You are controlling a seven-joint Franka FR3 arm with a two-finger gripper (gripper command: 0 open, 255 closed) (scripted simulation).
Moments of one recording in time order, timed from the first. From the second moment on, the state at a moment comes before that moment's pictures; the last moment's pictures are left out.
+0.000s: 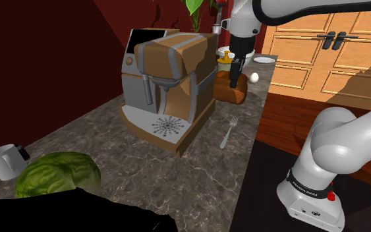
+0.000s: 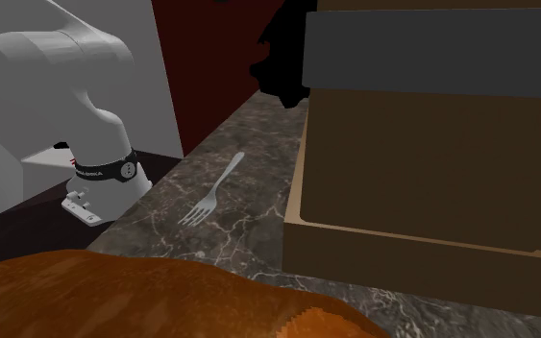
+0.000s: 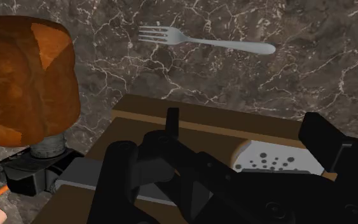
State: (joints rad) arm 0.01 -0.77 0.04 -2.37 -0.10 1.66 -0.17
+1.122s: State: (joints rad) arm 0.22 -0.70 -0.41 -2.75 -0.35 2.09 -1.19
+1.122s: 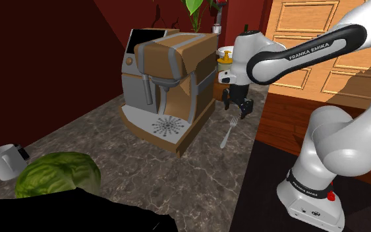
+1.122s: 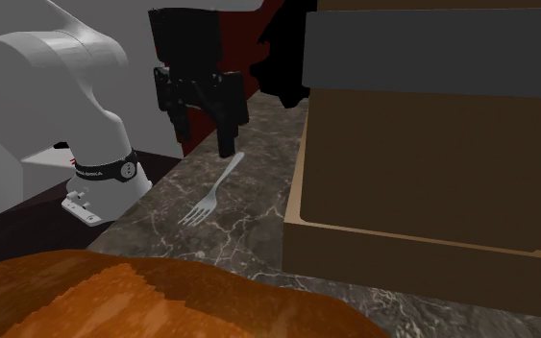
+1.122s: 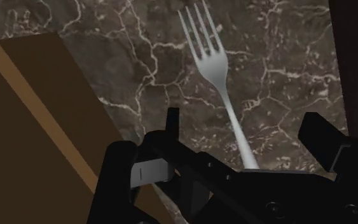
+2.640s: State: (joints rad) arm 0.26 -0.53 -0.55 -2.81 -0.43 2.32 -1.41
